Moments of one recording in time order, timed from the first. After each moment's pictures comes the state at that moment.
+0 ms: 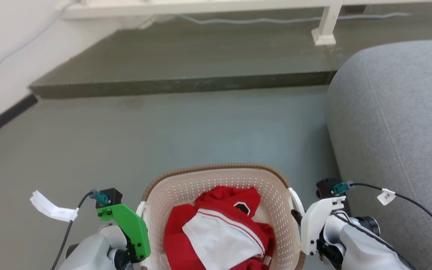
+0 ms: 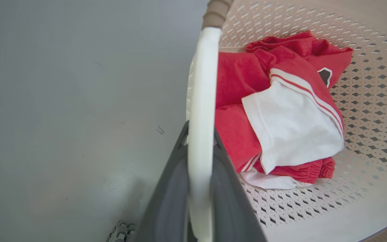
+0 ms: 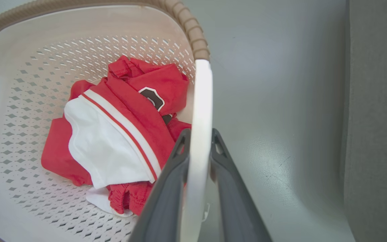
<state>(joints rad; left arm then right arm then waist) -0.54 0.01 -0.62 1.19 -0.86 -0.13 0.23 -0.44 -0.02 0.53 1.13 0.49 0.13 0.01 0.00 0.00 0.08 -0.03</state>
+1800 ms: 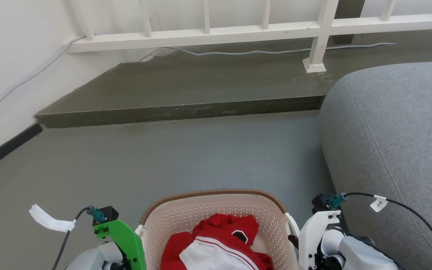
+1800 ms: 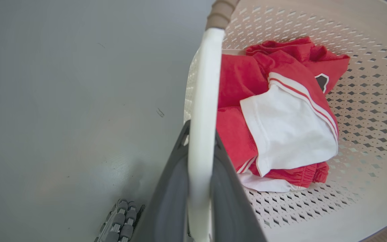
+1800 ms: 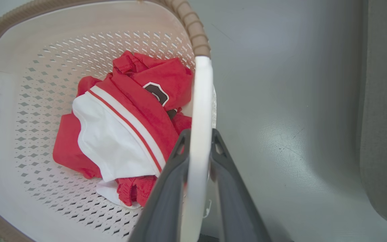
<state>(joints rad) -0.49 0.03 -0.63 1.21 -0.92 -0.13 0.32 -0.40 -0.03 0.64 1.13 0.66 0.13 0.17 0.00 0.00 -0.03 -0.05</state>
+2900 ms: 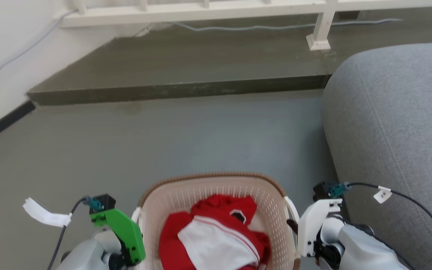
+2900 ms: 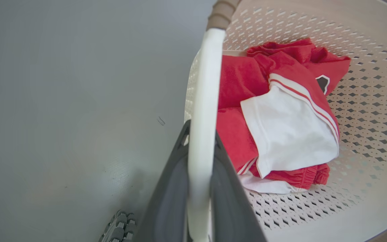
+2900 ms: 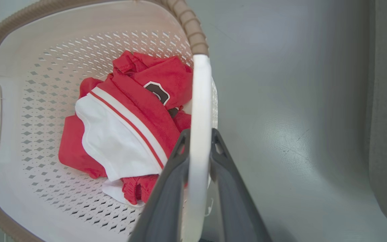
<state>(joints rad) -0.51 0.03 -0.65 1.21 -0.93 -0.13 0.25 -0.44 -0.03 0.65 1.15 0.71 0.13 0.13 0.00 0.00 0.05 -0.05</state>
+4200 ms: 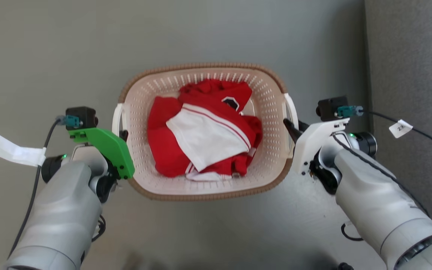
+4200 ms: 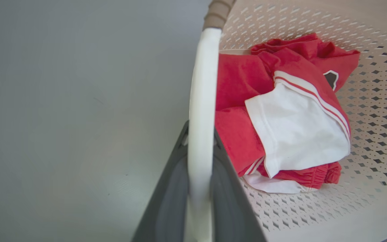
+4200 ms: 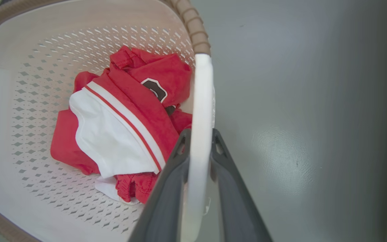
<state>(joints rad) -0.80 0.07 -0.65 1.17 -0.85 -0.13 0.02 -0.74 -0.04 0.67 1.14 0.62 0.12 -0.12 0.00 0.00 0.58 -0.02</state>
